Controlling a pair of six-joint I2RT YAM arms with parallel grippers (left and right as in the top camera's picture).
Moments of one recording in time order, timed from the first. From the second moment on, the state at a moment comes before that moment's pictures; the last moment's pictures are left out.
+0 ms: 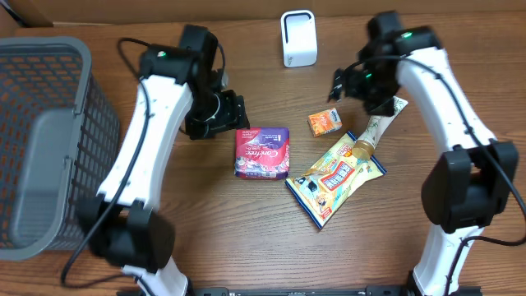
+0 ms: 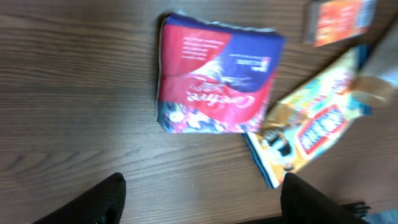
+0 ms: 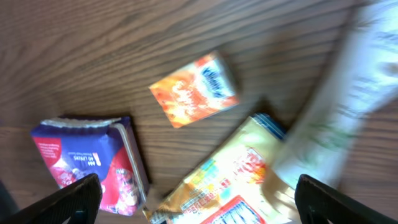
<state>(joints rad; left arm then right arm) -0.22 1.86 1.80 -1.44 0.25 -0.36 0.16 2.07 1.94 -1.31 -0.30 0.36</state>
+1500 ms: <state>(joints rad) -0.19 2.30 2.28 -1.66 0.14 -0.11 0.13 1.54 1.99 -1.43 -0.28 0.20</state>
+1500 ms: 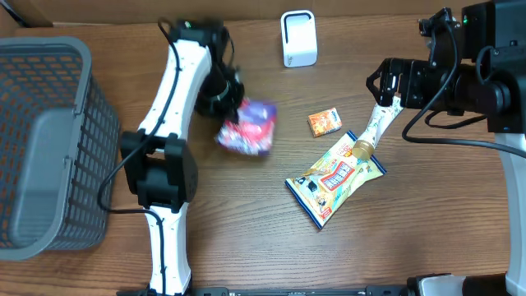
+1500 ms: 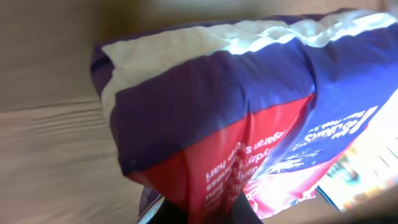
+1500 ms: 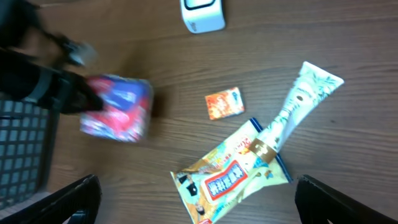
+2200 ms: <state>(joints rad) -0.25 2.29 2.23 -1.69 -0.67 -0.50 0.13 1.54 1.99 -1.47 -0.20 0.20</state>
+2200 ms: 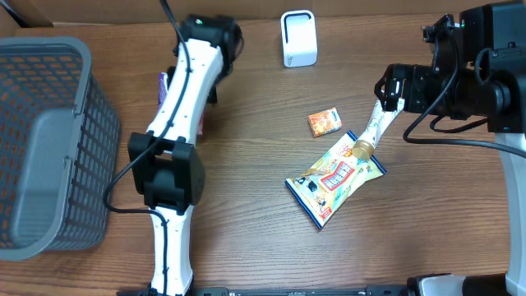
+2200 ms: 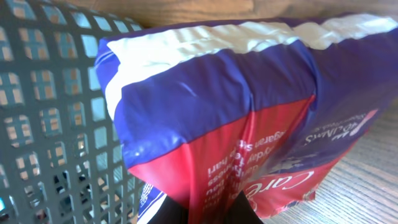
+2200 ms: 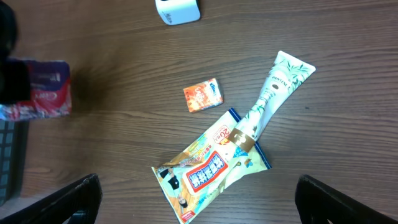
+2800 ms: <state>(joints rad) -0.51 2.29 1.88 -1.67 -0.67 -0.71 0.13 1.54 1.99 -1.46 -0.17 0.20</state>
